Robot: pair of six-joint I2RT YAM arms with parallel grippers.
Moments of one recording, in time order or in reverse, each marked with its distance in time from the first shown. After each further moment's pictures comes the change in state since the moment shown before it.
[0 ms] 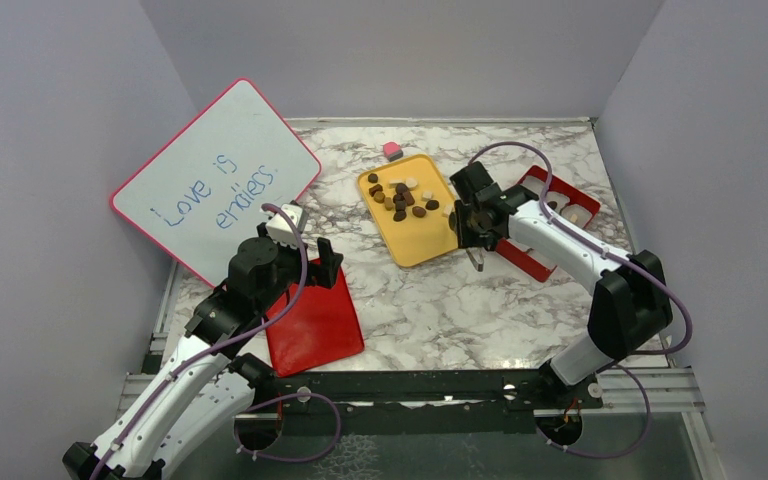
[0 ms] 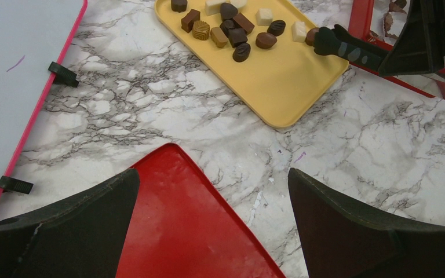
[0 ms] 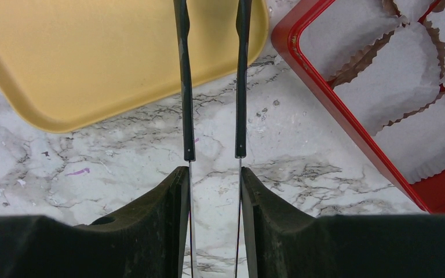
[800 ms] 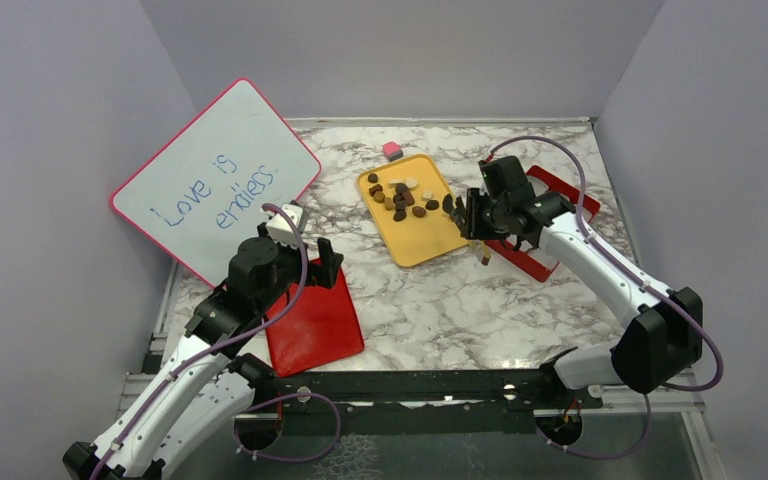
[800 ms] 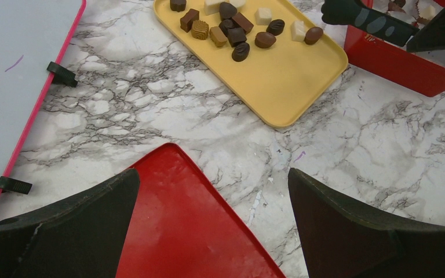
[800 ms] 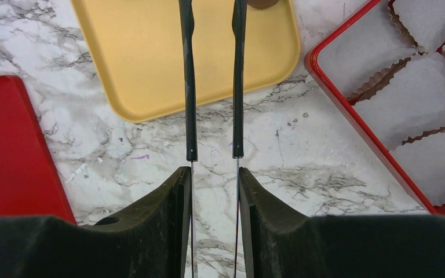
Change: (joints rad) left arm 0.000 0.001 0.000 0.000 0.003 0.000; right arm -0.080 -0.209 -0.056 0.088 -0.197 -0.027
